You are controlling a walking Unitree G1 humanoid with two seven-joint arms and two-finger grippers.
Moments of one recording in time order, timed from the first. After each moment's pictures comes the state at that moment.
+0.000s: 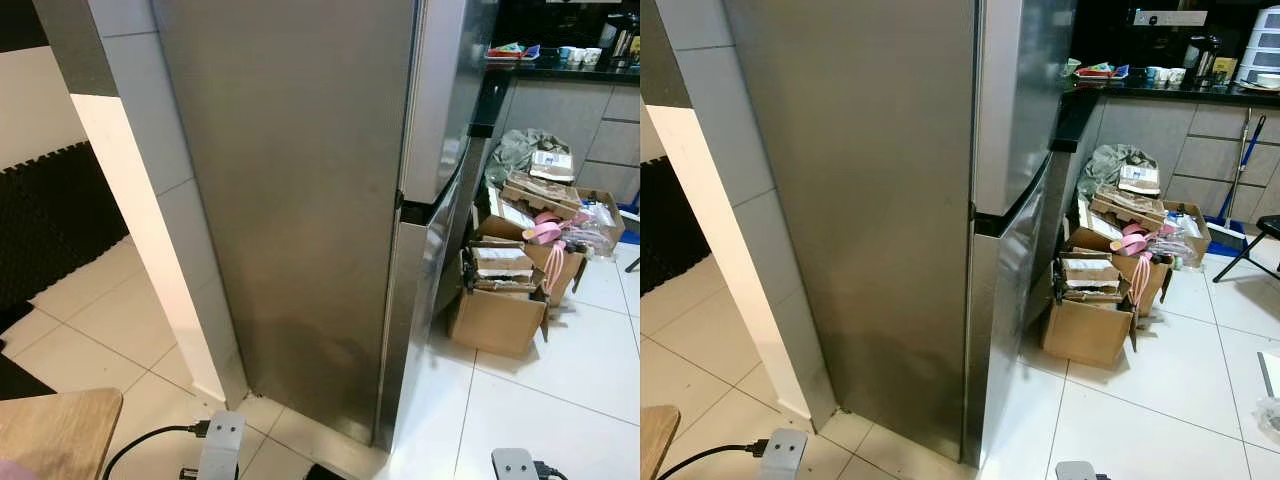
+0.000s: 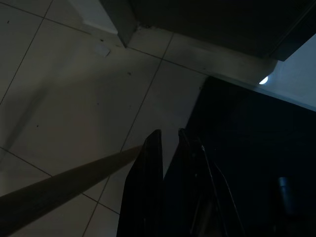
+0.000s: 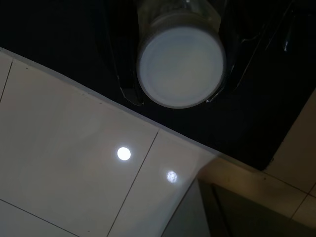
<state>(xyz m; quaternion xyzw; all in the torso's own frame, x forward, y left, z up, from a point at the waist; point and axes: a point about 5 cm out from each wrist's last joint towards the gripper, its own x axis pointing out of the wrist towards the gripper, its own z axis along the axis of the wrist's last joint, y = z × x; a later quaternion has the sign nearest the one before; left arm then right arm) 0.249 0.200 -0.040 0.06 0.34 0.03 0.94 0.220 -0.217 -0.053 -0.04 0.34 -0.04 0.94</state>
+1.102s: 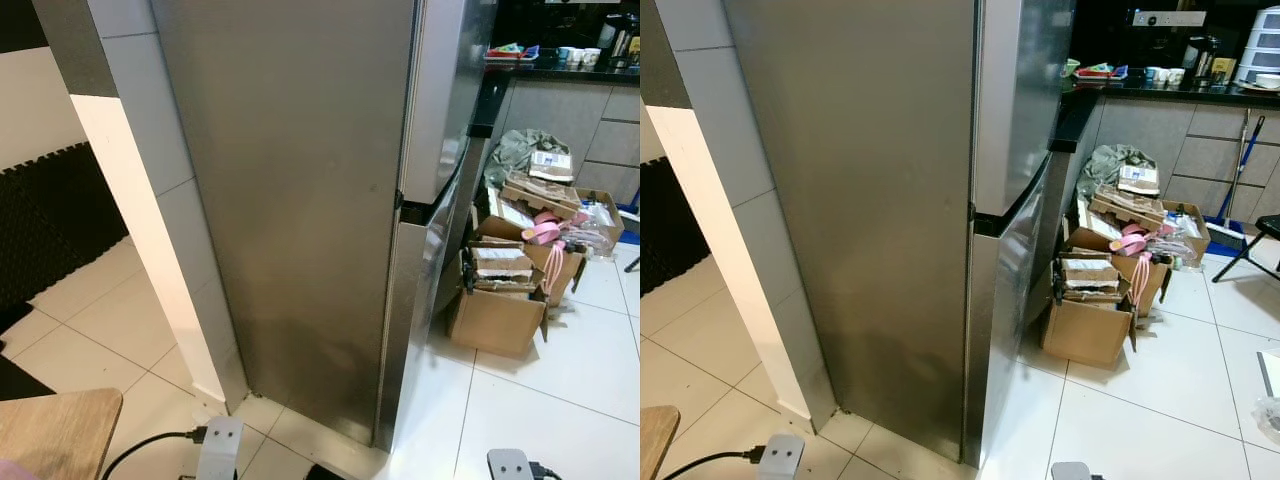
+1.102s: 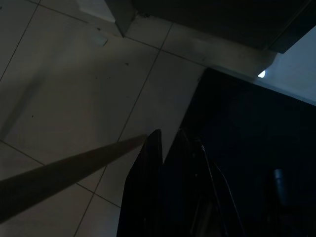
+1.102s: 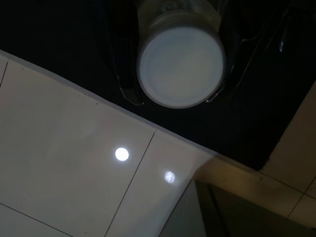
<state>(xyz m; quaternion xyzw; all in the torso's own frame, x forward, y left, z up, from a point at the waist) 0.241 0.201 -0.046 0.05 0.35 0.03 0.93 0.220 -0.211 -0.054 -0.04 0.34 -0.04 0.94</state>
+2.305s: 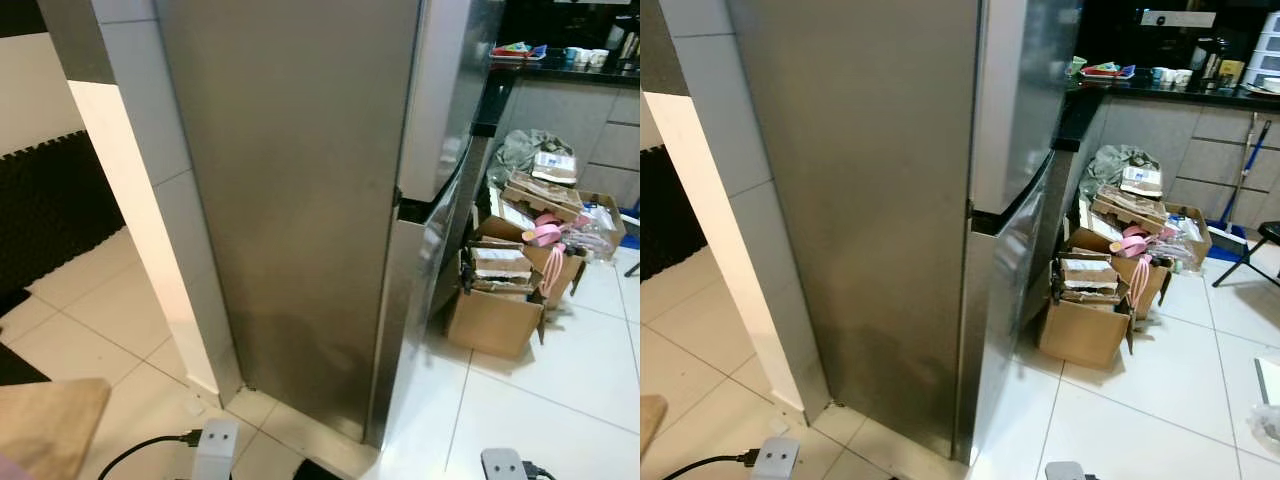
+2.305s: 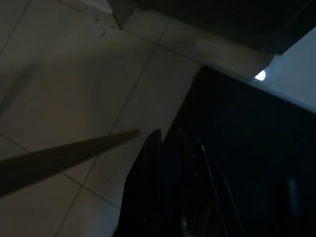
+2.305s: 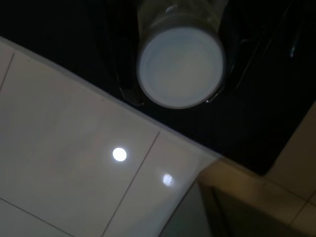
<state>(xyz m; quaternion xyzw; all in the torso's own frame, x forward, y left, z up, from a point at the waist) 0.236 0.205 -0.048 0.04 0.36 0.04 0.93 0.224 -0.207 -0.053 -0.04 0.34 -0.03 0.94</state>
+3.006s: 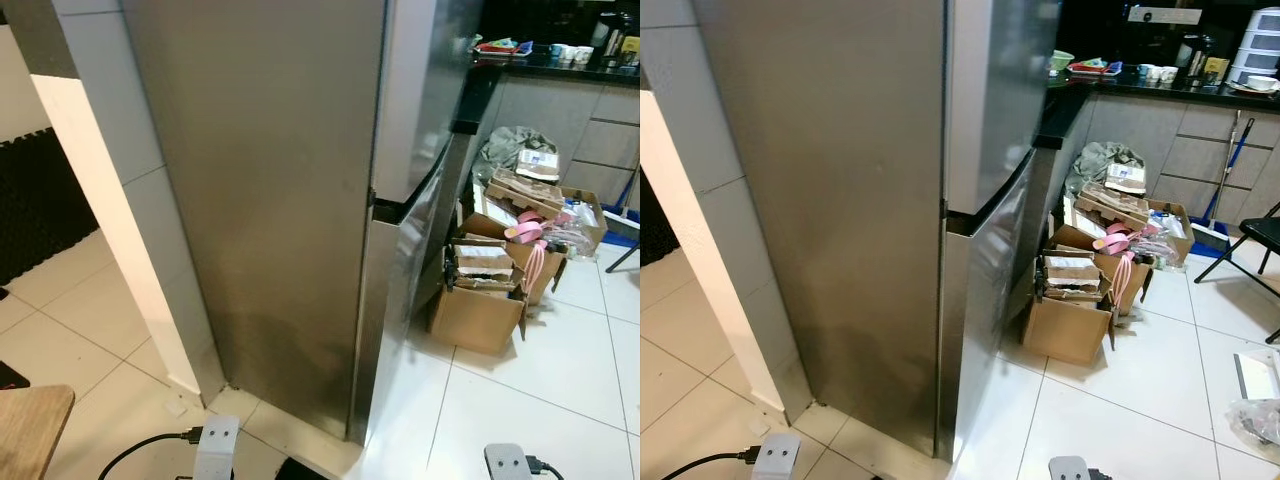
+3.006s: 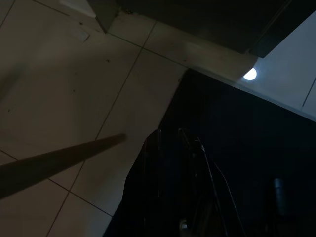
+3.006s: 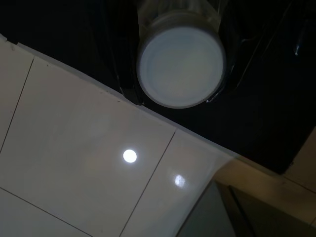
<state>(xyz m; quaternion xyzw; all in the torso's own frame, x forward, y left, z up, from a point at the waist) 0.243 0.204 -0.044 0.04 0.35 0.04 0.94 0.225 -0.209 -0.051 -0.04 0.34 -0.03 0.94</state>
